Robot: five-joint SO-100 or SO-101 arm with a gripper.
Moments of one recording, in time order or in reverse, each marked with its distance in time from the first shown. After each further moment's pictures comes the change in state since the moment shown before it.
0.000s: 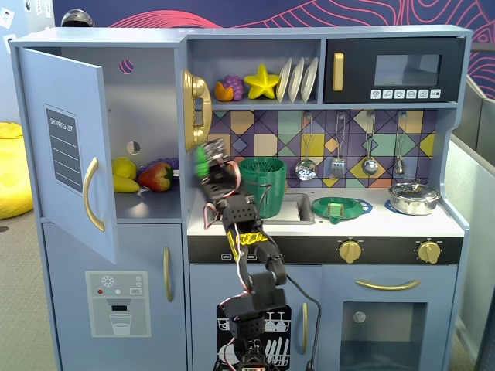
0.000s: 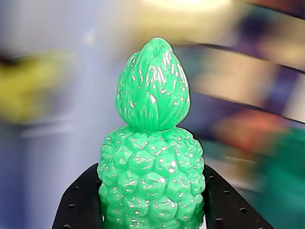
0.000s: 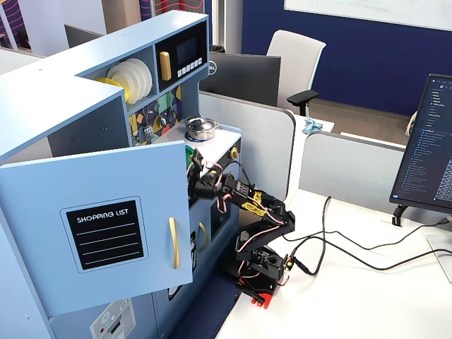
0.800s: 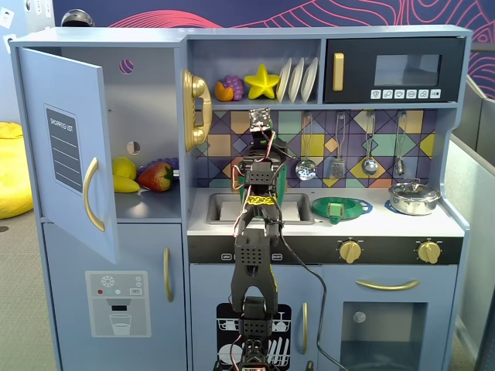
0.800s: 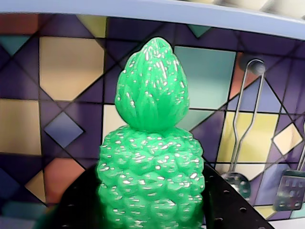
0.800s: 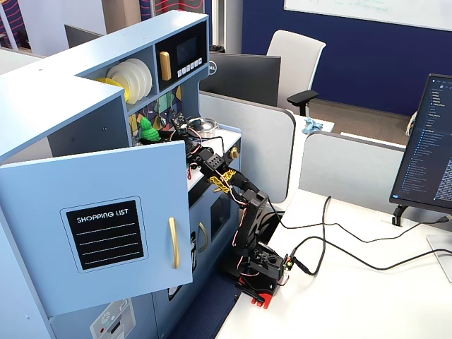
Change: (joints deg) arm 21.1 -39.2 -39.5 -3.3 5.6
